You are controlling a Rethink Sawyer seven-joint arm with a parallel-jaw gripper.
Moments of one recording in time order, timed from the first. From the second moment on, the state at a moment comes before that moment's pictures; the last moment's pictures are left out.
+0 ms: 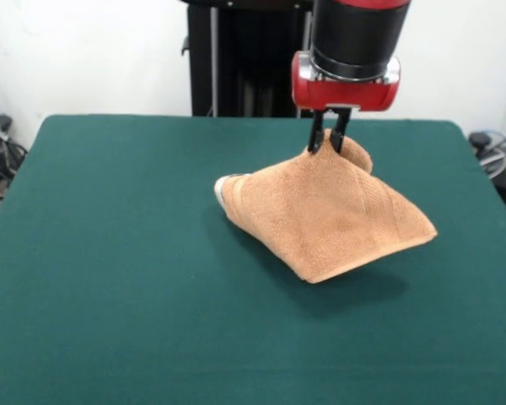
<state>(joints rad) -0.13 -0.67 -0.02 1.54 -0.03 0.83 1.57</state>
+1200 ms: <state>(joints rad) -0.14 -0.65 -0.02 1.54 -0.03 0.83 1.57</state>
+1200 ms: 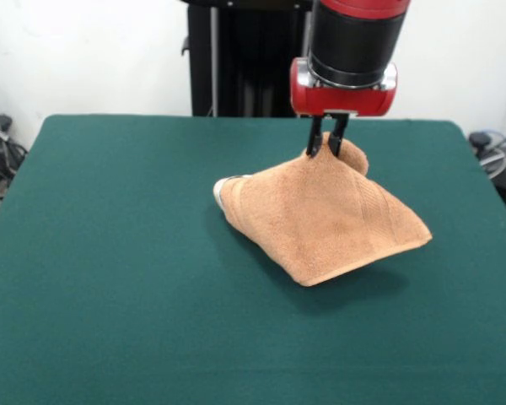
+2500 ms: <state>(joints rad) -0.14 -0.65 -0.02 1.54 -0.03 0.83 1.57</state>
